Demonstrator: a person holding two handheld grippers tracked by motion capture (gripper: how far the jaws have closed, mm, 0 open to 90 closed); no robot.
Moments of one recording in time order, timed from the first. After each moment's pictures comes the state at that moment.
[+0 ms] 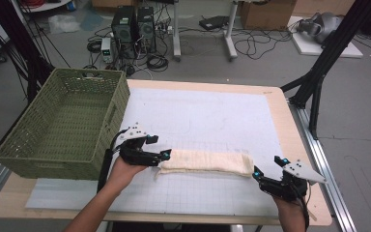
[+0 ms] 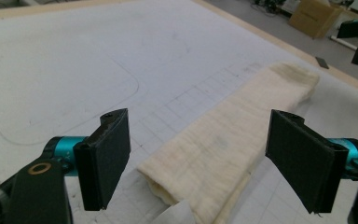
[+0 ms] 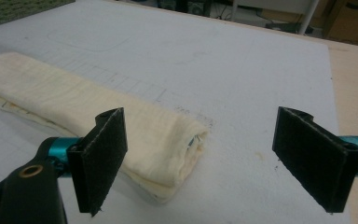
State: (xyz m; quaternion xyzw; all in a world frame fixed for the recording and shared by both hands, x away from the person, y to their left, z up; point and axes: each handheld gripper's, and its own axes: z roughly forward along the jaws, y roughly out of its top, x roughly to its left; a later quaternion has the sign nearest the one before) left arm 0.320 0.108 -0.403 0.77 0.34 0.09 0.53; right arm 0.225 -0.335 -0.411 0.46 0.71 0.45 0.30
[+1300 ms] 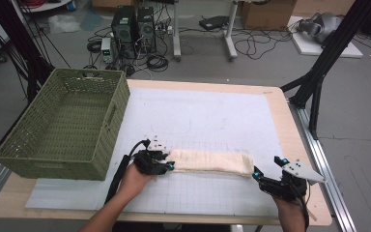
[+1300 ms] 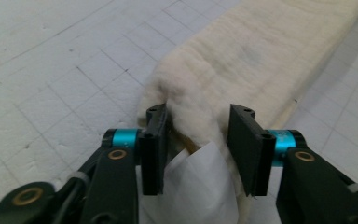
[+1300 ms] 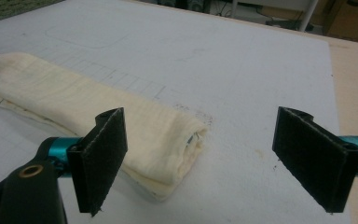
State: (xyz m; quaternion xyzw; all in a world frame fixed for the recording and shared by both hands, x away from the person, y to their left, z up) left arm 0.317 0.074 -0.442 0.86 0.32 0.10 0.39; right arm 0.226 -0.336 -0.412 0.46 0.71 0.44 0.30
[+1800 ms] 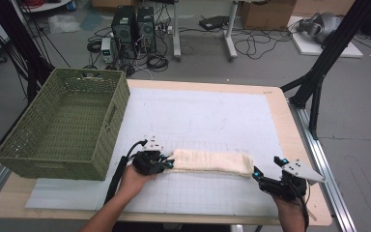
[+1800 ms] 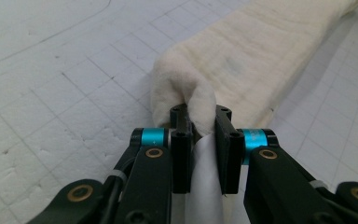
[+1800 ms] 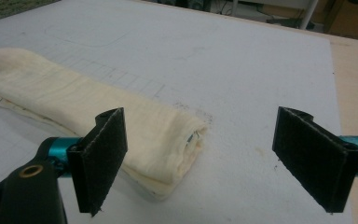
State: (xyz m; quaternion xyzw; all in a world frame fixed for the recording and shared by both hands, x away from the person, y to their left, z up) left arm 0.316 0.081 -0.443 0.84 0.32 0.07 0.44; right arm 0.227 -0.337 -0.414 0.46 0.71 0.44 0.30
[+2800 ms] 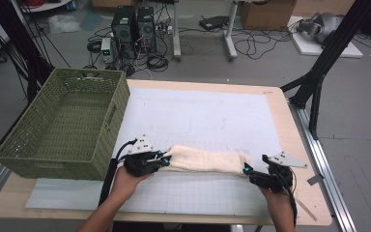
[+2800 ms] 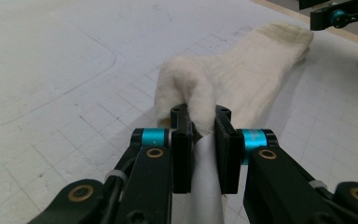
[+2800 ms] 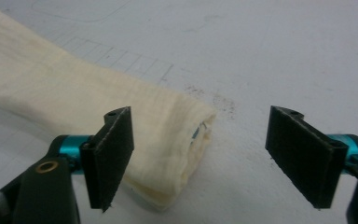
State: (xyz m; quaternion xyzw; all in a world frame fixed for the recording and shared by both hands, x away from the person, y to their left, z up) left arm 0.299 0.098 -0.422 0.80 0.29 0.10 0.51; right arm 0.258 -0.319 -0.429 0.48 0.73 0.41 0.25
